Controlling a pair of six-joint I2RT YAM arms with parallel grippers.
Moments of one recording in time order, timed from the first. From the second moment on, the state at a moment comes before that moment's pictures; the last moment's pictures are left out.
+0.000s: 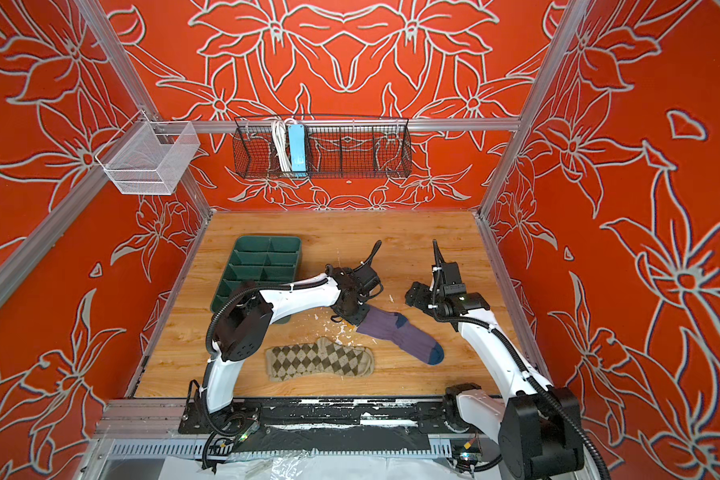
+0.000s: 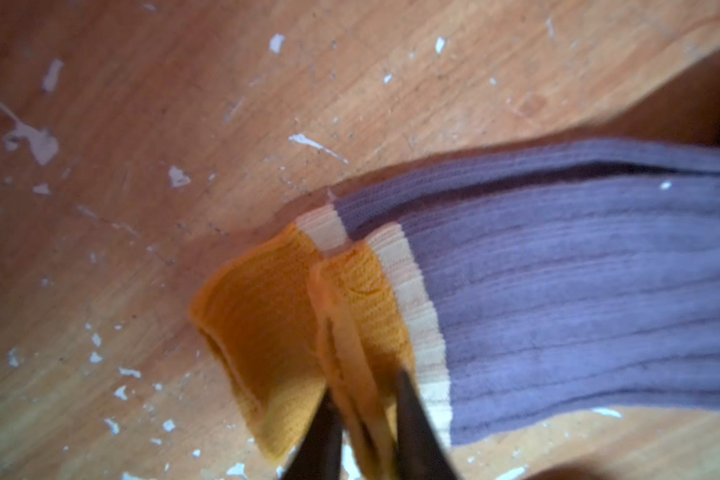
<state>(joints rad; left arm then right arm) -0.85 2.10 1.59 -0.85 -0.05 -0.29 0.16 1.11 0.74 -0.60 -0.15 0.62</state>
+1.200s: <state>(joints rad) -0.77 2.03 1.54 -0.79 -0.15 -0.37 0.16 1.17 0.68 -0.49 -0.24 0.64</state>
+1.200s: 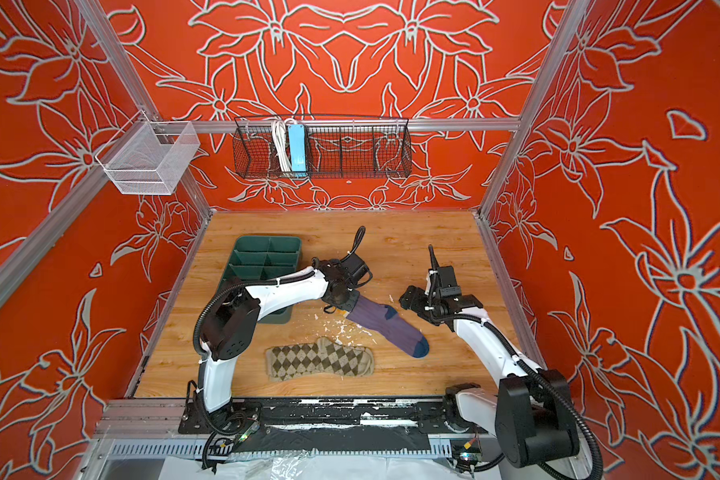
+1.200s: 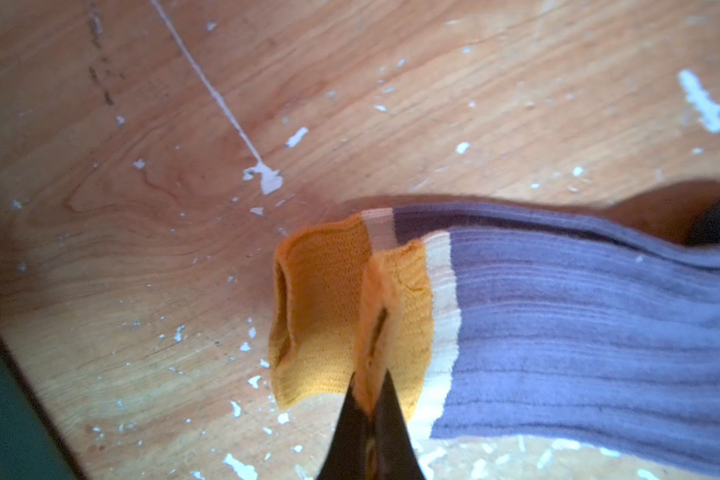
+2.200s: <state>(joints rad) -0.75 1.74 1.52 -0.76 -0.29 -0.35 0.18 0.92 0.59 -0.65 -0.44 0.62</state>
